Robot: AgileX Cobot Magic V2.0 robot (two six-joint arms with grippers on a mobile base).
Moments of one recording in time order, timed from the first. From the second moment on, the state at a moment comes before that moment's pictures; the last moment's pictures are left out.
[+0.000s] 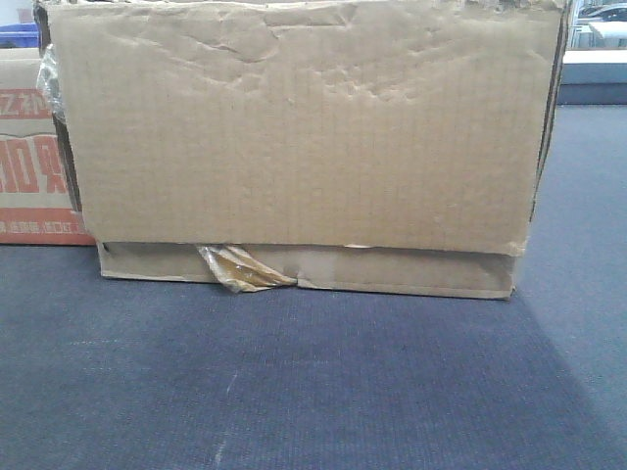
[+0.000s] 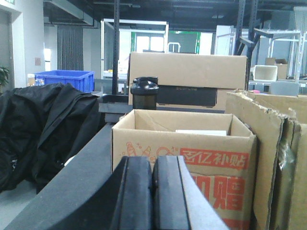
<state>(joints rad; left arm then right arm) 0.04 0.00 0.00 -0.04 -0.13 0.03 -0.01 0.00 0.00 0.09 0.01 -0.09</state>
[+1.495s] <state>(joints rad) -0.04 0.78 -0.92 -0.01 0.55 0.03 -0.01 0.73 -0.71 0.09 0.08 -0.09</state>
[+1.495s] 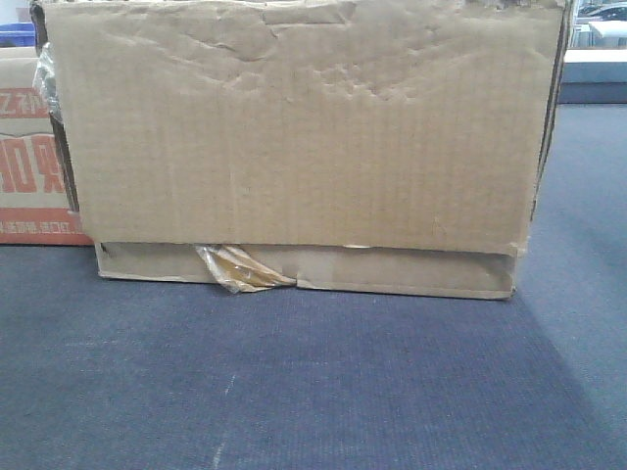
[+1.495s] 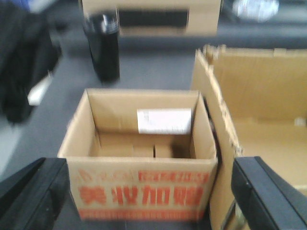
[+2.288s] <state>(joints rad) 0.17 1.78 -1.96 -0.06 1.22 0.26 -0.01 0.74 -0.71 0.09 0.07 -0.09</state>
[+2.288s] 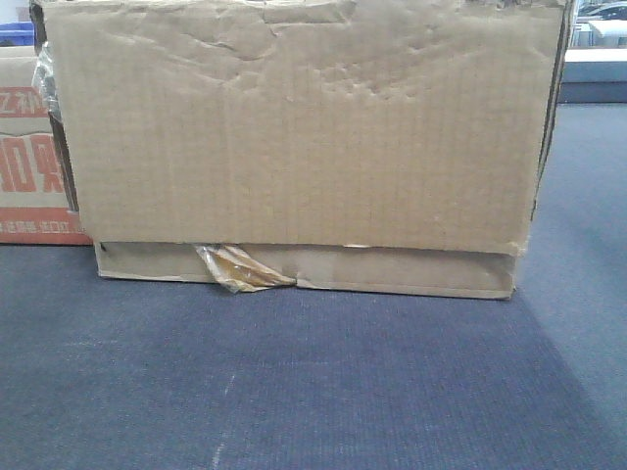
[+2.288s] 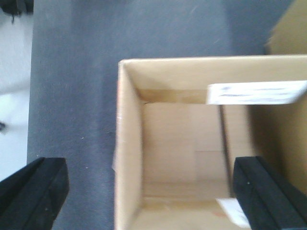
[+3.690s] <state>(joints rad) 0.20 2.02 -1.98 0.02 1.22 0.29 -0.01 0.74 -0.71 0.09 0.06 -0.09</state>
